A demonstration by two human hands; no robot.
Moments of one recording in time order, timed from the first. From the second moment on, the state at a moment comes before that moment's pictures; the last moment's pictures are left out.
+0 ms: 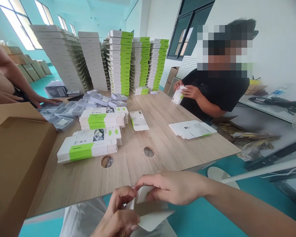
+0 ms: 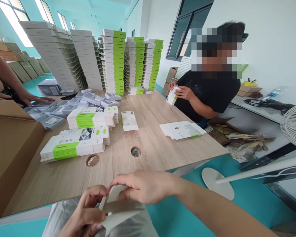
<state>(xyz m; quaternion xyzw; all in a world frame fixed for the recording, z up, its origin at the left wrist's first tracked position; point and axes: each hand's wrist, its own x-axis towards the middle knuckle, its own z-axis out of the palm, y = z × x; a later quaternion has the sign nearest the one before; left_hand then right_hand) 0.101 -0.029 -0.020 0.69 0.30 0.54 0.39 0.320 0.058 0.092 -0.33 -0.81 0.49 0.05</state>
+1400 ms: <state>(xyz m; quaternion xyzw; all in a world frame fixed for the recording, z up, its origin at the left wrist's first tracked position) 0.085 0.055 0.042 0.56 0.44 0.60 0.37 0.295 0.128 0.154 -0.29 -0.95 0.08 0.09</state>
